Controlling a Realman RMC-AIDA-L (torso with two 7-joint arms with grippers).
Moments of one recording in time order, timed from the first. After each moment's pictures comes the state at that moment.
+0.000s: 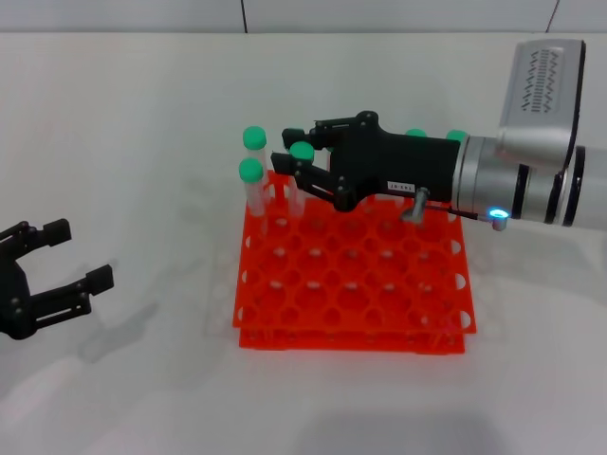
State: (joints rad) left arm 0.00 -2.08 0.81 1.06 1.71 1.61 -1.39; right arm 0.73 2.03 -1.85 -0.42 -0.72 -1.07 0.93
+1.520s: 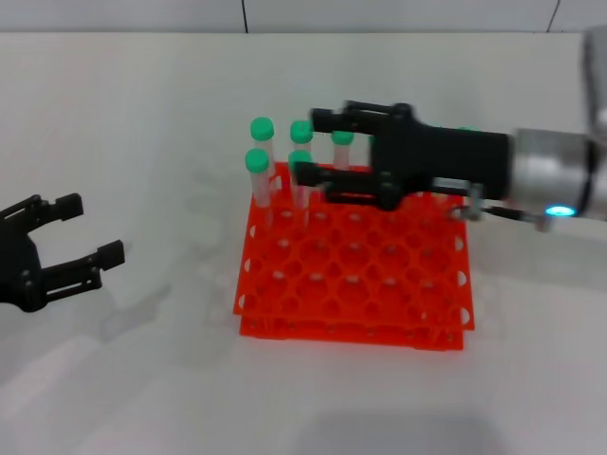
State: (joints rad) left arm -0.07 -2.08 0.79 1.05 1.72 1.62 -1.40; right arm 0.68 1.97 -1.83 -0.48 -0.73 -1.24 1.02
